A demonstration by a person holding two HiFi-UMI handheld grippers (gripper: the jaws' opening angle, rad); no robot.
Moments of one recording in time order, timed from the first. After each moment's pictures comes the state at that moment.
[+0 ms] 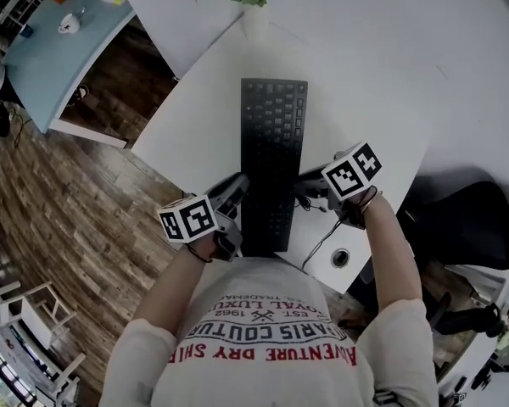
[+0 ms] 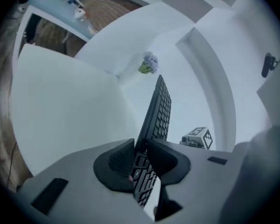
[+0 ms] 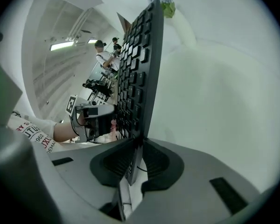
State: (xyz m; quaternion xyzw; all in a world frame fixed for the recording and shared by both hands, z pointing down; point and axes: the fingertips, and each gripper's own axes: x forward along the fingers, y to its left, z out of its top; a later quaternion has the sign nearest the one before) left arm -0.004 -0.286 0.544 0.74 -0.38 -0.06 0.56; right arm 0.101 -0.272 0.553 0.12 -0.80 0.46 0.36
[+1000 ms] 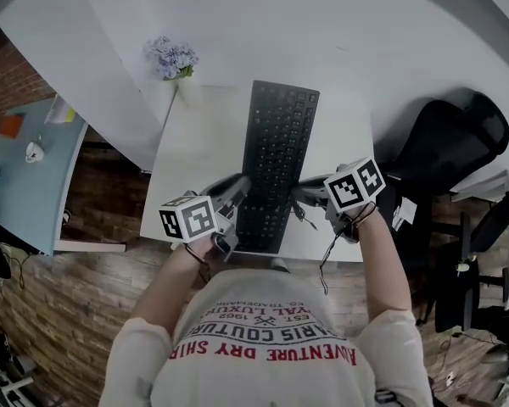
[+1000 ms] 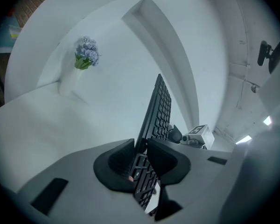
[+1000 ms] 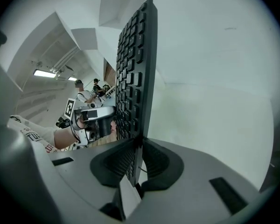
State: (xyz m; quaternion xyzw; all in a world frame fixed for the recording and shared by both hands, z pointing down) left arm 0.029 -0.317 0.432 0.90 -0.15 0.05 0.41; right arm 0.116 -0.252 0.458 0.40 -0.79 0.43 0.19
